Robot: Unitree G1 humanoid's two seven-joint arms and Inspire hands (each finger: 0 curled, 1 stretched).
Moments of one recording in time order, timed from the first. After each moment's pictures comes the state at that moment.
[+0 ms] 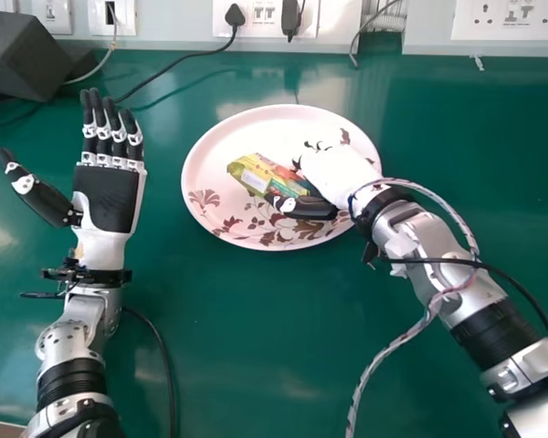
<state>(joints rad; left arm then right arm) -0.50 0.08 0.68 0.65 -1.18 0.54 -0.94 -0.65 -0.46 0.48 0.29 -0.92 -0.05 0.19</state>
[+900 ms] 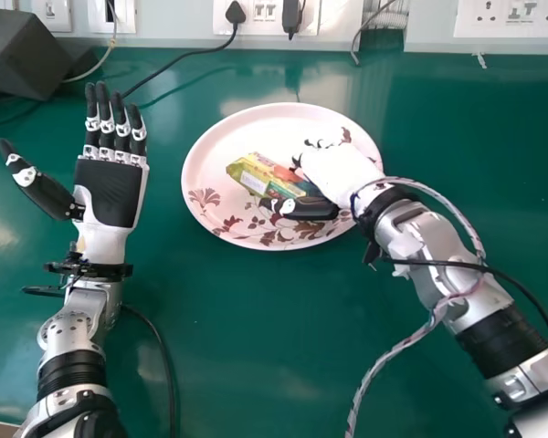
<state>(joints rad) -0.52 0.10 0.66 0.66 -1.14 0.48 -0.95 -0.62 -0.48 0.44 0.18 -0.91 -0.01 0.23</state>
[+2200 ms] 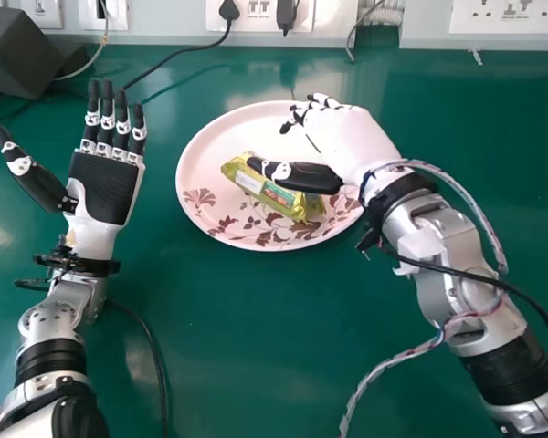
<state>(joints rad) -0.57 0.21 0.65 0.78 -1.07 0.50 -1.02 -0.53 -0.42 0.34 -0.15 -0.90 0.15 0.27</state>
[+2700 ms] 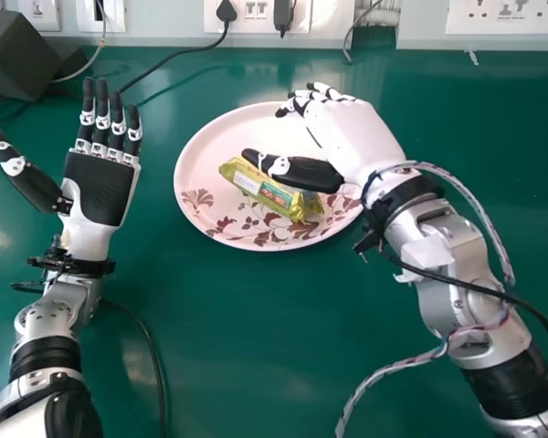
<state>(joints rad) -0.59 0.24 0.65 0.84 -1.03 0.48 -1.09 -0.49 -0.40 0.31 -0.26 -0.89 0.18 0.28</state>
